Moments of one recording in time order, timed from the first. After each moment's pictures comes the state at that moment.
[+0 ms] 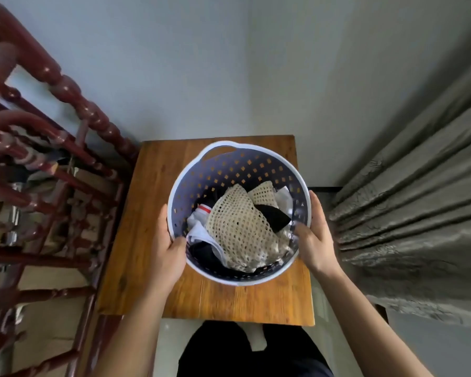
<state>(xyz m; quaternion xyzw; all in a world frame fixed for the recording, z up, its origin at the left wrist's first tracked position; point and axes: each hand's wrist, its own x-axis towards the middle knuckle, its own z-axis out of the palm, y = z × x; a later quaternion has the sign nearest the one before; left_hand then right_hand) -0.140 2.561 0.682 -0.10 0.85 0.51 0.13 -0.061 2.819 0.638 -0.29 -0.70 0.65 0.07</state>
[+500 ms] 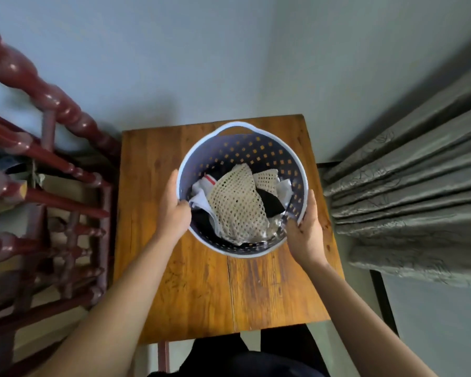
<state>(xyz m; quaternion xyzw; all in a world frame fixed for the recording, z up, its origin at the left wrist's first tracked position) -0.330 2.508 0.598 -0.02 0.86 0.45 0.23 -0.155 2.709 0.578 -0.43 -0.75 0.50 0.01</state>
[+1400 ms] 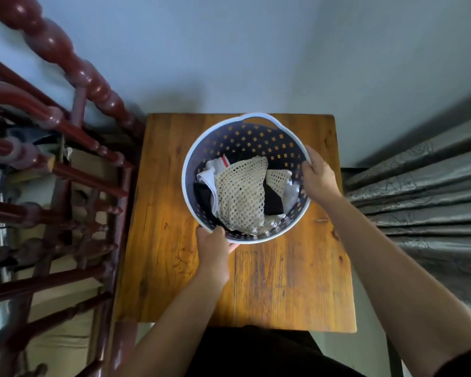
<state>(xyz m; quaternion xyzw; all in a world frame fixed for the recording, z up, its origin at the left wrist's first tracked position) -0.241 2.544 0.609 -0.42 0.59 0.63 0.29 -0.274 2.776 0.597 -0.35 -0.80 0.47 -0.10</state>
